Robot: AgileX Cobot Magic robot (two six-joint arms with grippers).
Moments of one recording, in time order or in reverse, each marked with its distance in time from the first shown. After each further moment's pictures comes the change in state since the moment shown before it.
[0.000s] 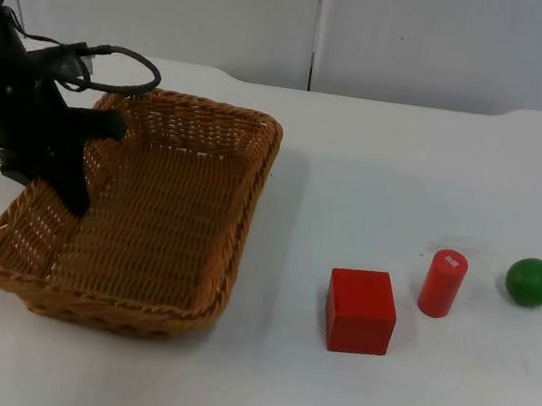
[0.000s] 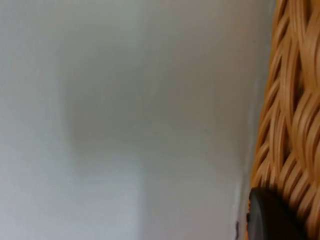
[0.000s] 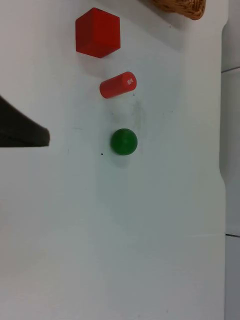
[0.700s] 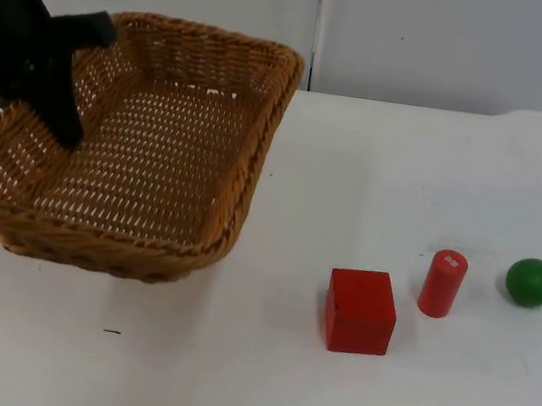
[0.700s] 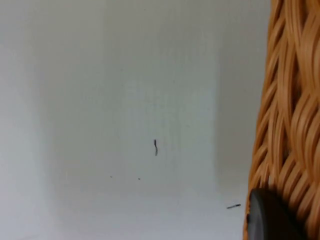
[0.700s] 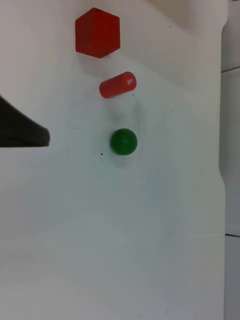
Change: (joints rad) right arm 0.000 0.000 0.000 0.000 0.000 0.000; left arm 0.000 -0.225 0.006 -0.006 0.184 -0.046
